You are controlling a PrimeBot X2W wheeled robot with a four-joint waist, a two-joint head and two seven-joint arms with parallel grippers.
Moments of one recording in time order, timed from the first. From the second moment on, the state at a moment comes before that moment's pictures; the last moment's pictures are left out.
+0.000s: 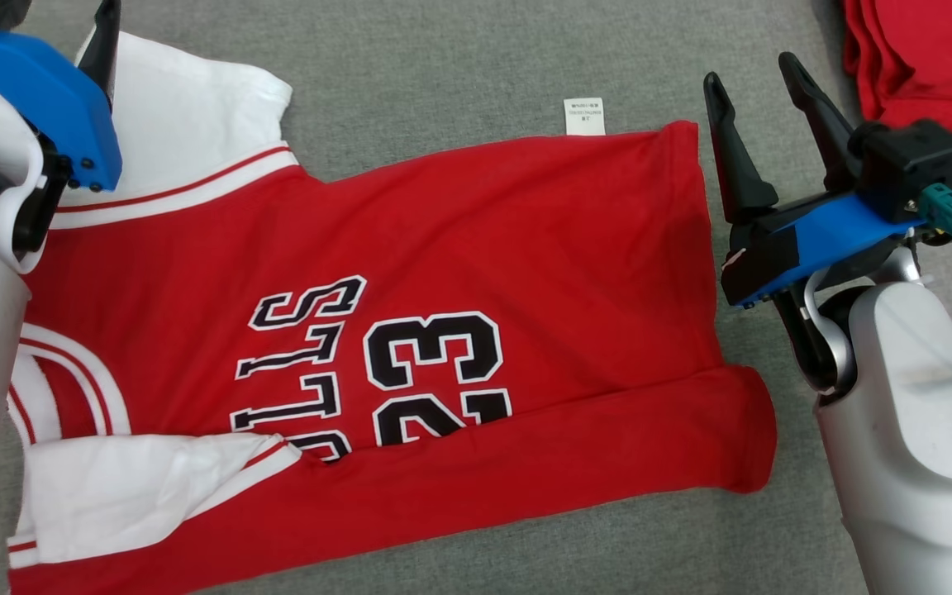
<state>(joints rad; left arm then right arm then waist) -1.05 0.45 -0.47 0.78 -0.47 -0.13 0.15 -0.66 -0.10 0.08 0.30 0.11 0.13 -0.05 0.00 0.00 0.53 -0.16</state>
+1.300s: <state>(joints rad) -1.16 0.45 -0.81 0.87 -0.72 -0.13 0.04 -0.70 -0.19 0.19 0.47 0.21 0.13 0.22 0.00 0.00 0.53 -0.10</state>
